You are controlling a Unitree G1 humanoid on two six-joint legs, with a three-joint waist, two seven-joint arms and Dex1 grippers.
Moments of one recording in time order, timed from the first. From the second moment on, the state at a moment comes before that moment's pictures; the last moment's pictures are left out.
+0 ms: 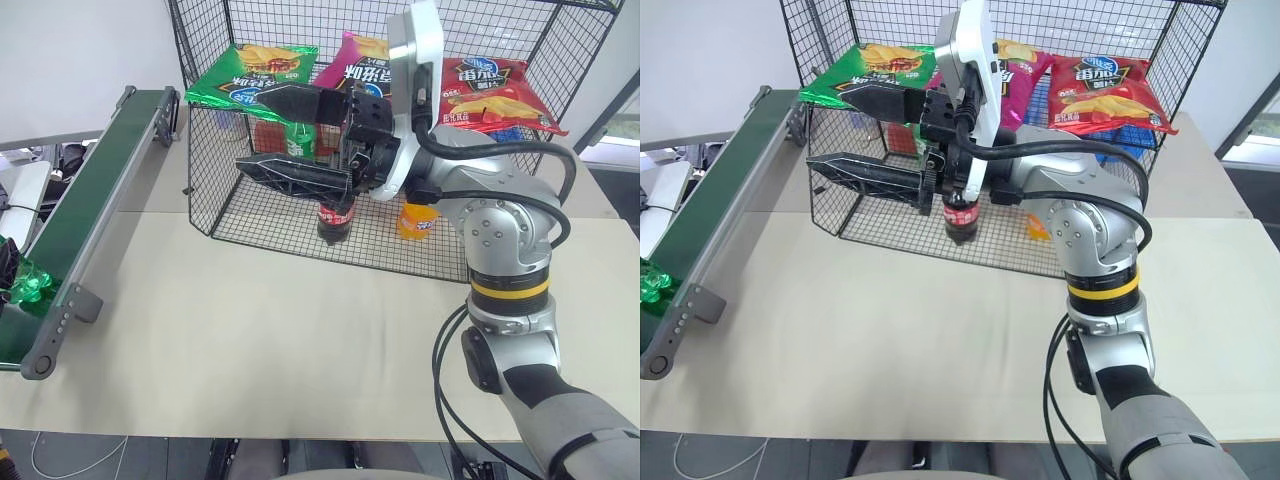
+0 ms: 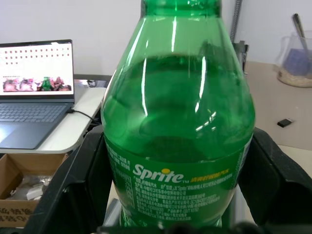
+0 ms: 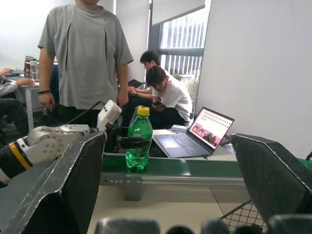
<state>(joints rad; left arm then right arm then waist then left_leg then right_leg) 0.04 0.66 0.86 -0.12 -0.57 0.47 -0.35 -0.99 -0.28 0.06 -0.20 0.69 0.69 0.84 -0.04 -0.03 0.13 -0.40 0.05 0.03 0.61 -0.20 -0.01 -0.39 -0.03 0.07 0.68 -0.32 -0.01</state>
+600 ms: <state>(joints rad) -0.36 0.56 0.14 -0.30 -0.59 0.58 -0.45 -0.63 -0.40 0.12 -0.41 0.48 0.73 0.57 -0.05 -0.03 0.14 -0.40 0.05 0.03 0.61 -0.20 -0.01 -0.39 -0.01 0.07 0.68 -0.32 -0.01</state>
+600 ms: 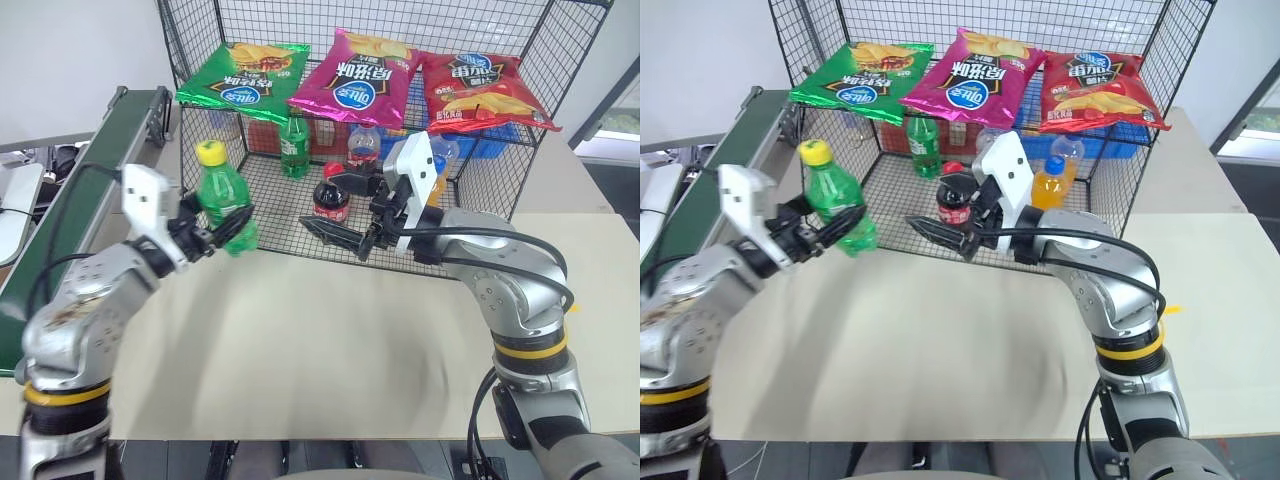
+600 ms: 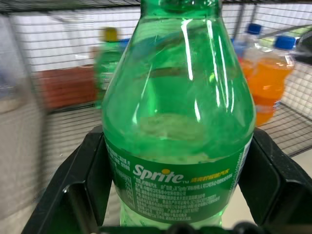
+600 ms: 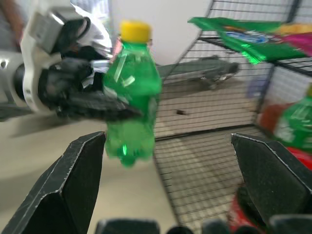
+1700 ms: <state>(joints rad) -0.65 0.26 0.06 0.46 -0.23 0.03 -0.47 -0.58 -0.33 0.16 -0.42 0.32 0.76 0.40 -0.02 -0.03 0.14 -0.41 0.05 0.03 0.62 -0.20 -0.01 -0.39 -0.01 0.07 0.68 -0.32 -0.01</state>
